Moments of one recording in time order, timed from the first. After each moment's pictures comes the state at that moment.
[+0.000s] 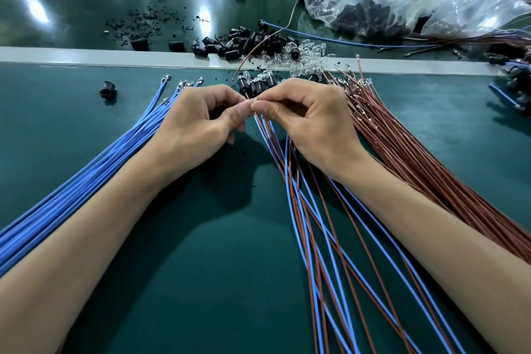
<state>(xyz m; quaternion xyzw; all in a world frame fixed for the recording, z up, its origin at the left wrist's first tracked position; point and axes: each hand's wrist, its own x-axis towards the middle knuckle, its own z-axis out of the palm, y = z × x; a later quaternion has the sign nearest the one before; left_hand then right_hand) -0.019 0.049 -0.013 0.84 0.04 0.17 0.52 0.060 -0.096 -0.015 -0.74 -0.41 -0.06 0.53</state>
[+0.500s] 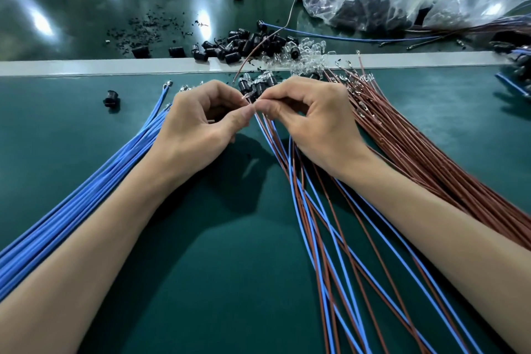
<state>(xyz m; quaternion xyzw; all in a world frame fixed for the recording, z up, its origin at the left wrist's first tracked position) -0.022 0.044 -0.013 0.81 0.05 0.20 0.55 0.058 -0.095 -0.018 -0.75 -0.40 -0.10 0.51</state>
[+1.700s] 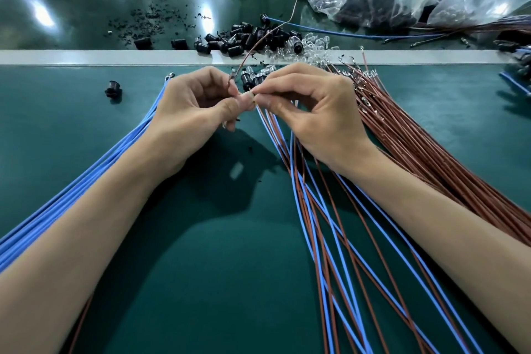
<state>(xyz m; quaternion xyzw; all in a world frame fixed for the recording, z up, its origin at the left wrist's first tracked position) -0.025 0.048 -0.007 0.73 0.04 0.18 0.65 0.058 -0.094 -0.019 -0.70 -0.45 -0.10 0.55</state>
